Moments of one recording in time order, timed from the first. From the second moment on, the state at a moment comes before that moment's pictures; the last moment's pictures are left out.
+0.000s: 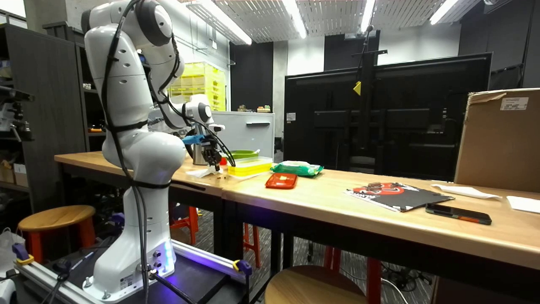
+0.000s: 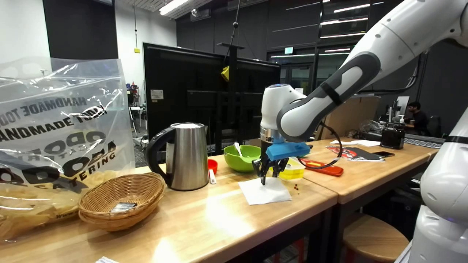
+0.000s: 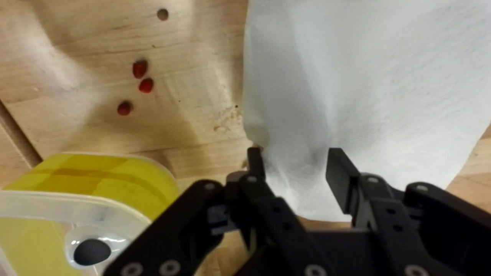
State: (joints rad) arm 0.03 -0.26 0.30 -2.56 -0.16 2.43 0.70
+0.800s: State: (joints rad) arm 0.08 -0.30 0.30 -2.42 -0.18 2.24 0.69
